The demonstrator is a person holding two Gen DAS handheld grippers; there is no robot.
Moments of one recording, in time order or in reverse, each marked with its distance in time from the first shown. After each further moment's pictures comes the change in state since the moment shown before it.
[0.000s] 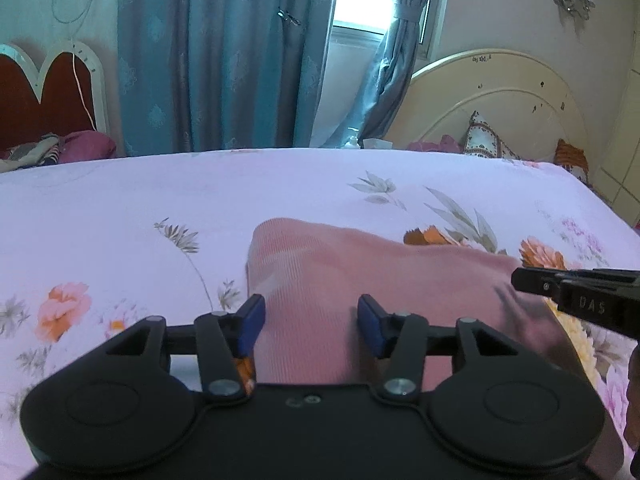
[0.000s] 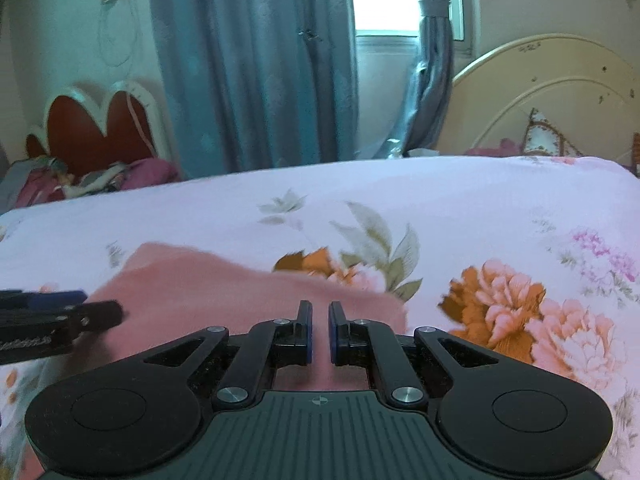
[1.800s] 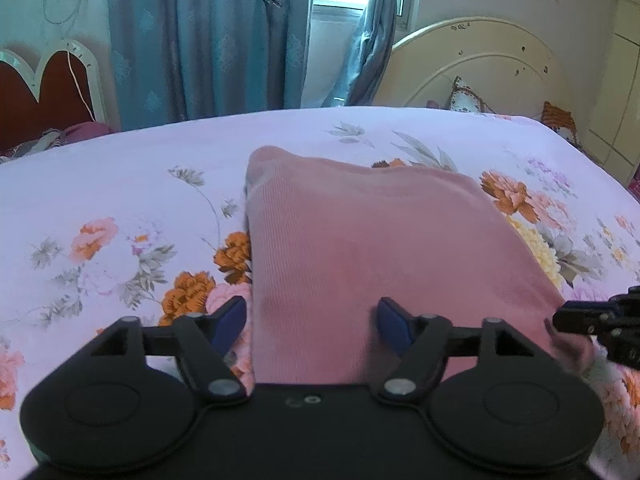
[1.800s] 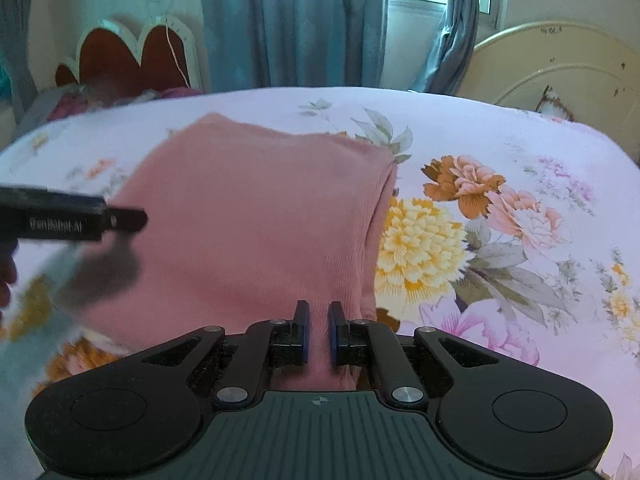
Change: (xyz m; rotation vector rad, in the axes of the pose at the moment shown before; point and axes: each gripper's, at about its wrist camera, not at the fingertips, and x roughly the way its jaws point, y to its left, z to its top) left arm -0.063 -0.014 -0.052 0.051 0.070 -0.002; right arm -0.104 0.001 -0.079 -0.071 0.146 0.036
